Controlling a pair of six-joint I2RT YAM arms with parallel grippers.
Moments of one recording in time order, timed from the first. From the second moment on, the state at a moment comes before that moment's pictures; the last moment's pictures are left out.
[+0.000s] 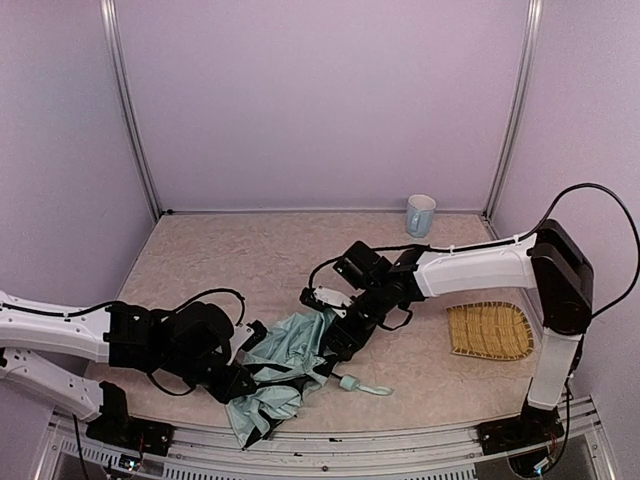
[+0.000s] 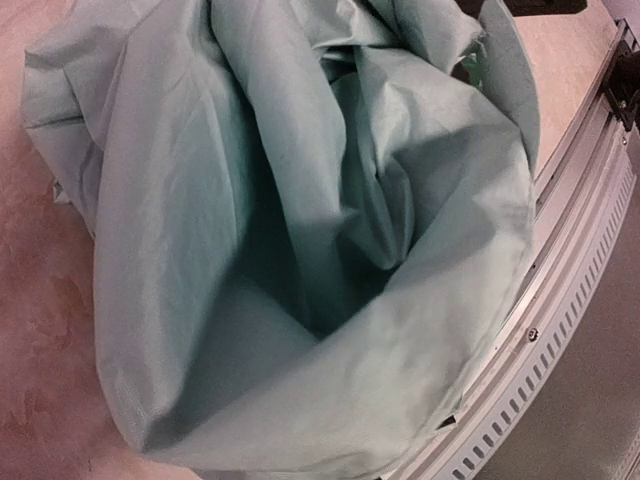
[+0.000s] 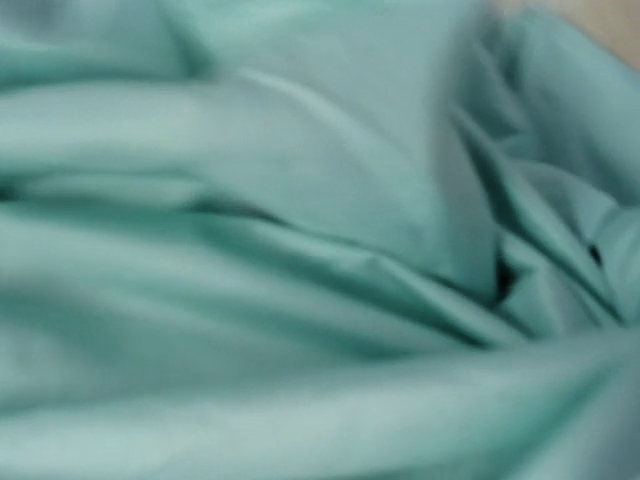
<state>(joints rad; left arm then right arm) -1.18 1.12 0.64 -0.49 0.05 -0.56 0.95 1.86 1.28 -0.49 -0.34 -0.08</state>
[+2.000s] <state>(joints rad) -1.21 0.81 0.71 -0.39 -0.01 -0.47 0.89 1.49 0.77 0.04 0.25 -0.13</state>
